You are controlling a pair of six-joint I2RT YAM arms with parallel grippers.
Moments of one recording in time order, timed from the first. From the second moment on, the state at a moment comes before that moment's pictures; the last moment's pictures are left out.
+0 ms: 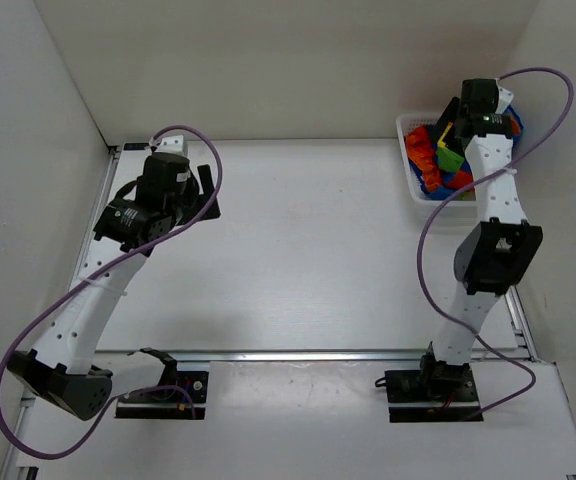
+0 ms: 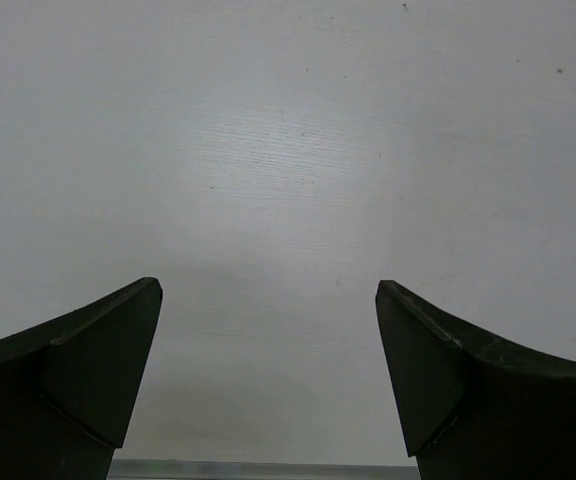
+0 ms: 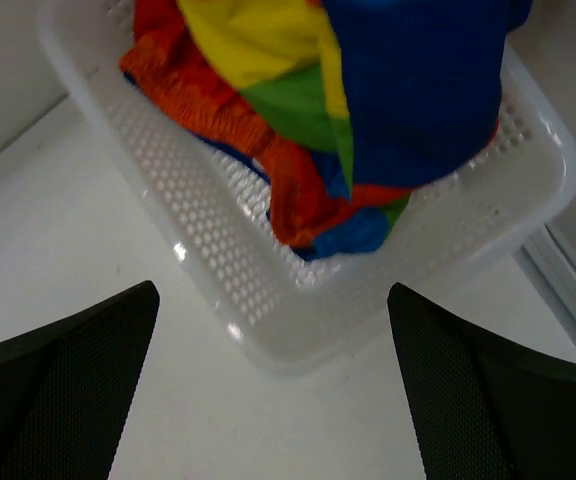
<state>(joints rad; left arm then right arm) -0.41 1.19 1.45 -0.93 -0.31 -0.39 -0.03 1.90 2.02 -0.86 0.30 0.44</state>
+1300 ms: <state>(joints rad) -0.02 1.29 1.53 -1.08 -0.02 -0.38 0.53 1.58 2.50 -0.71 0.07 0.36</state>
